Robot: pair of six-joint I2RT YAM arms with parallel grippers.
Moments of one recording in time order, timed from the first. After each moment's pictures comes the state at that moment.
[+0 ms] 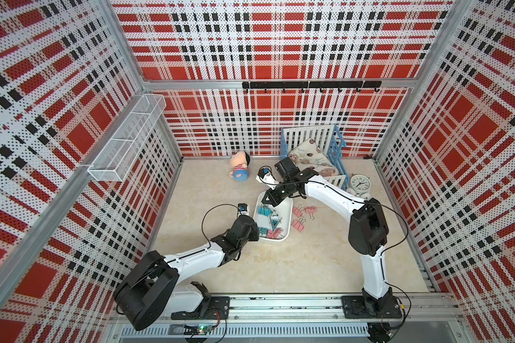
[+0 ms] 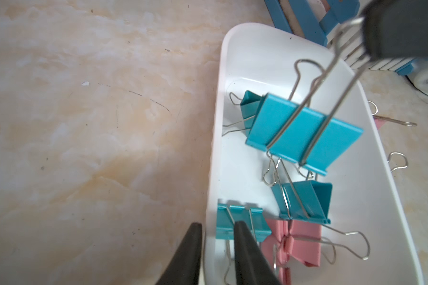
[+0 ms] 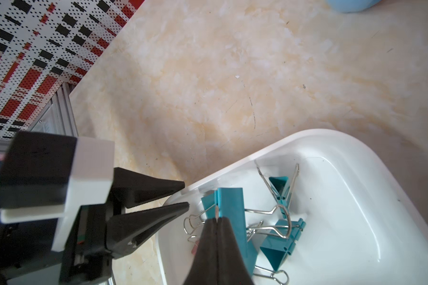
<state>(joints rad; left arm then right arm) -0.66 1.30 0.47 0.13 -0.25 -0.55 0.64 2.05 1.83 -0.75 -0.51 -0.06</state>
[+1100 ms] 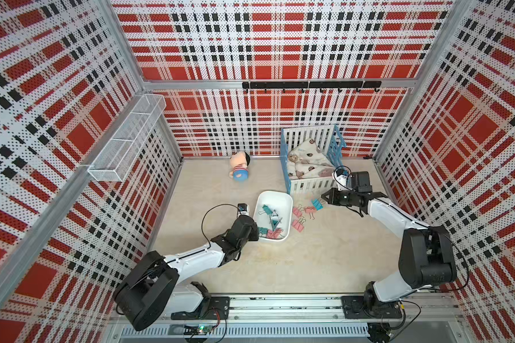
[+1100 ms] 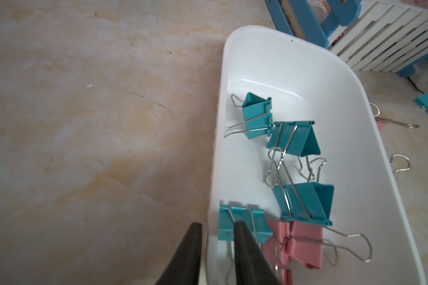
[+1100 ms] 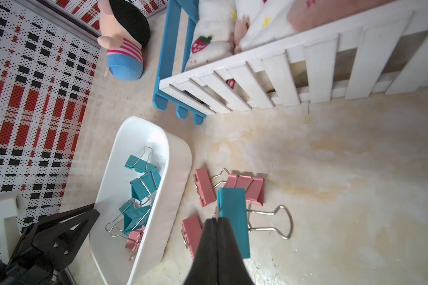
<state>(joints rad) -0.66 1.30 0.47 0.13 -0.26 -0.55 0.09 1.56 1.01 -0.26 -0.54 0.27</state>
